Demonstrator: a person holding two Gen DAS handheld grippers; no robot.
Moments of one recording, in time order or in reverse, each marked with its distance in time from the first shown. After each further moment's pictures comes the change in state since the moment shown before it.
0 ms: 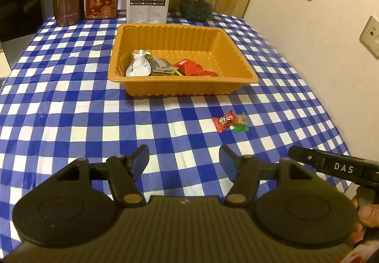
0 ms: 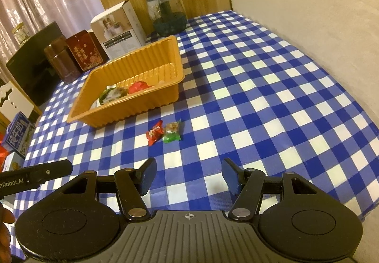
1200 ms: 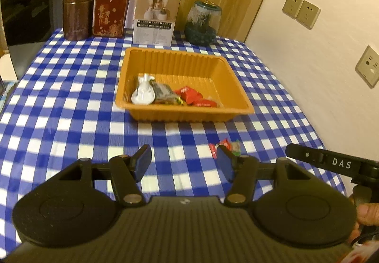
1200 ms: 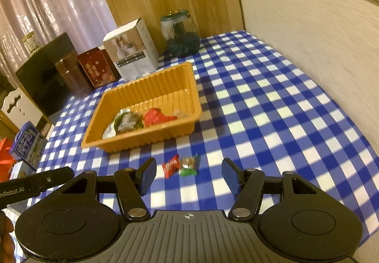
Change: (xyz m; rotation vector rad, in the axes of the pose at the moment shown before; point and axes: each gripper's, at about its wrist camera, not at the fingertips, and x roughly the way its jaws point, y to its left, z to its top) left arm -0.035 0.002 0.017 -0.064 -0.085 -0.008; right arm -0.023 0.016 0.035 -0.032 -0.059 0.035
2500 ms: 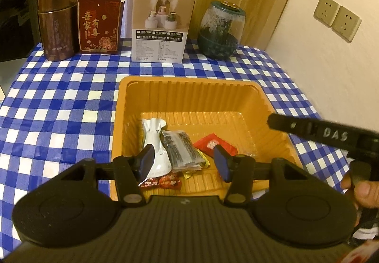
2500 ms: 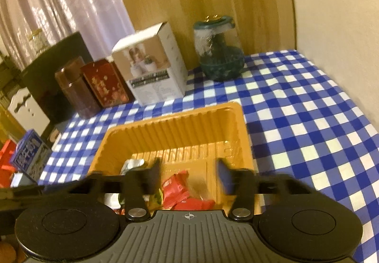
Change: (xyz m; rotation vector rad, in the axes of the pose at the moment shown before) left arm 0.131 0.033 0.104 0.027 0.015 0.025; right arm 0.153 0.033 0.111 -0.076 -0.042 0.123
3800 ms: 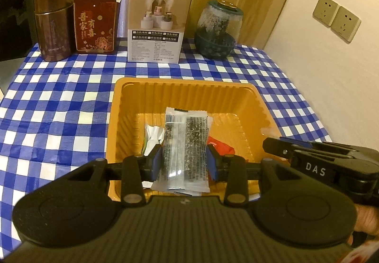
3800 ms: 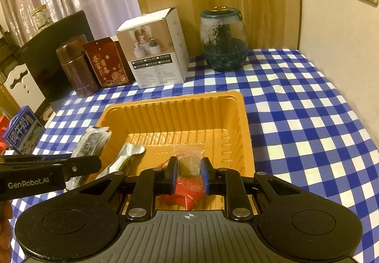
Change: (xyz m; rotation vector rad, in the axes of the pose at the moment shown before) left arm 0.004 -0.005 0.009 -0.004 0.013 -0.006; right arm 0.004 0.014 -0.010 -0.104 0.079 -0.045
